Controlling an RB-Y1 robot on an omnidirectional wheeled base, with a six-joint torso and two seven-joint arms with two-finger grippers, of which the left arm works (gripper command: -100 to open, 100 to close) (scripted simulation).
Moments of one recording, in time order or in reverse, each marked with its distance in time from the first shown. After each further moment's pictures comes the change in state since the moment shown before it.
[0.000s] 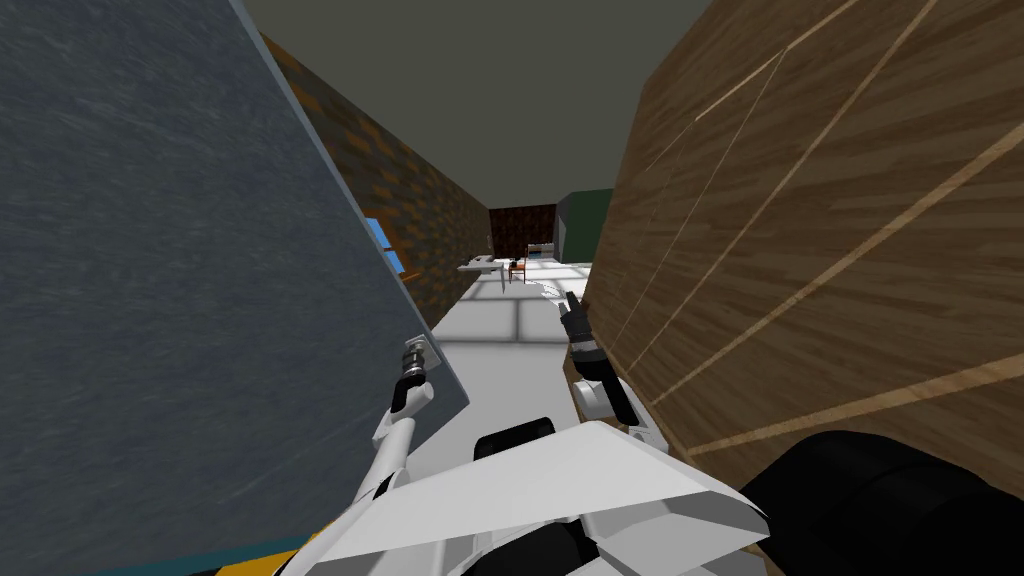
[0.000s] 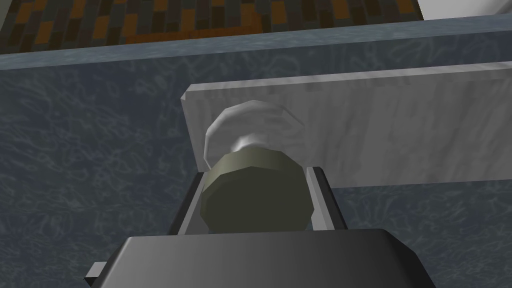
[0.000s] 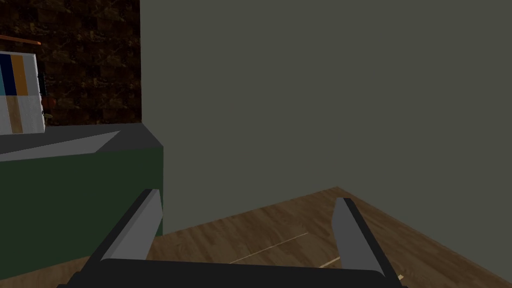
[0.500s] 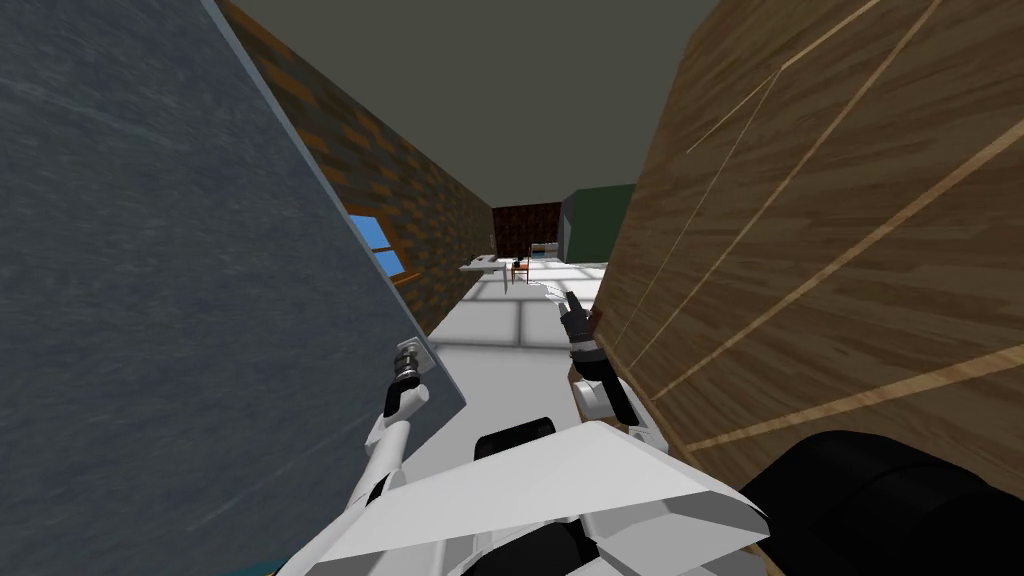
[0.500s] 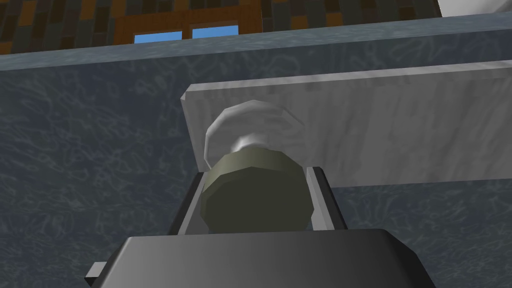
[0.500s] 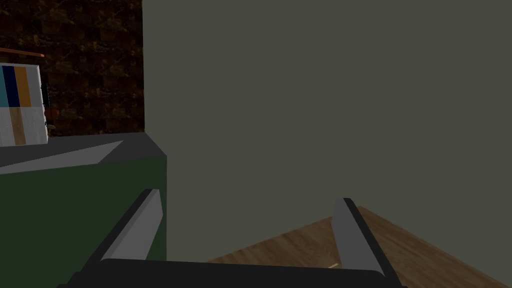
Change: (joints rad) arm 0.002 0.015 0.044 0.004 0.011 -0.006 -0.010
